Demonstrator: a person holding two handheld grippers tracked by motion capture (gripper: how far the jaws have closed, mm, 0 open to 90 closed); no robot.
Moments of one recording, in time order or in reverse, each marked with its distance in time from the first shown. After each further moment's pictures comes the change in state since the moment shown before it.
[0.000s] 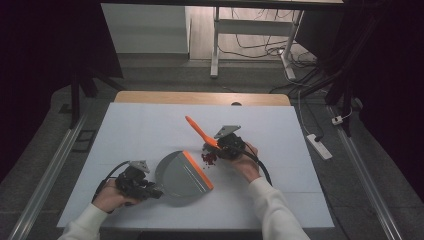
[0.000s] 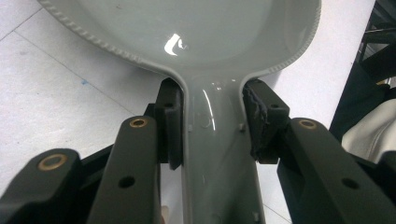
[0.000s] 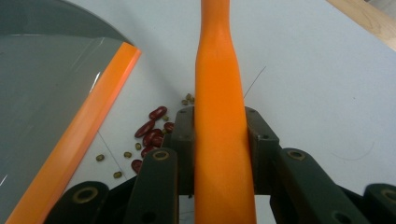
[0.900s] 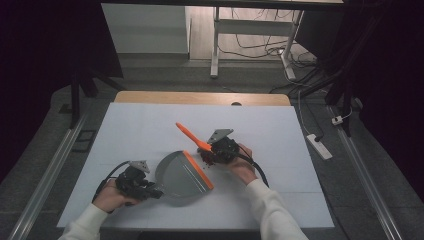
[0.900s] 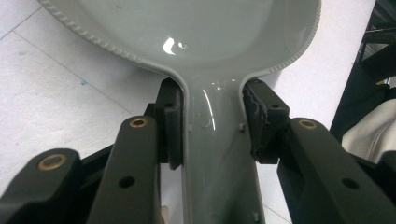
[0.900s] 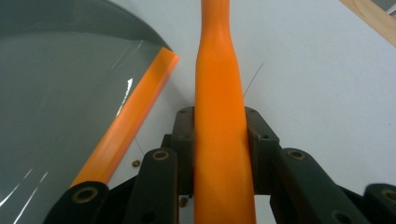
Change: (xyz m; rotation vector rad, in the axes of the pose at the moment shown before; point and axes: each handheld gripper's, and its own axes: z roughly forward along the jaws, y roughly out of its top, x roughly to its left) left arm 0.000 0.000 0.001 -0.002 -0.001 0.000; right arm 0.019 0.007 0.003 -0.006 0.050 -0.084
